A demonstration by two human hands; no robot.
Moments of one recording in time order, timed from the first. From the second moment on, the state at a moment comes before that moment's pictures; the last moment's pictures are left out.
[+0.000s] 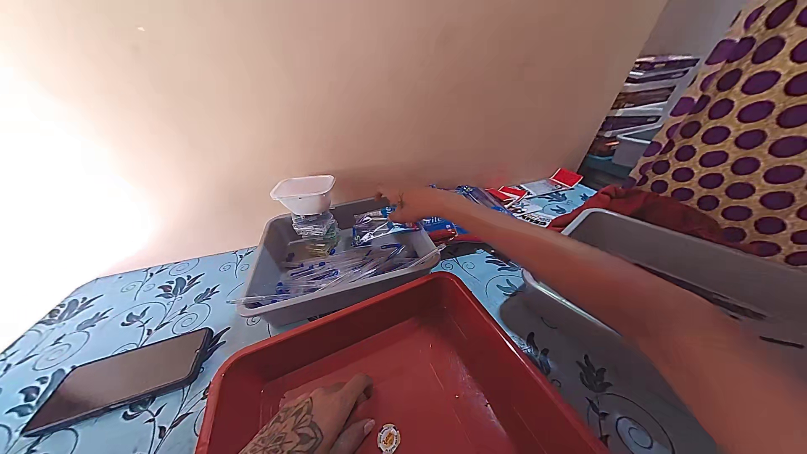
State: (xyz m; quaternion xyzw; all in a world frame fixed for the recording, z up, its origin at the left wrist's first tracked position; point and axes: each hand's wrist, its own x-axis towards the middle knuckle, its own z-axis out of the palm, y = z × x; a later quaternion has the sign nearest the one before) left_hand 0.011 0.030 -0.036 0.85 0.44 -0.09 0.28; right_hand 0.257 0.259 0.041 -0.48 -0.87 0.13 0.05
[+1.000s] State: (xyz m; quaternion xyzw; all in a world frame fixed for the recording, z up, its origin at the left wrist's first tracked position) left_hand 0.009 0.035 -0.042 0.85 0.43 -0.09 0.28; right_hand 0.390 0.224 0.019 -0.63 -0.76 0.01 0.17
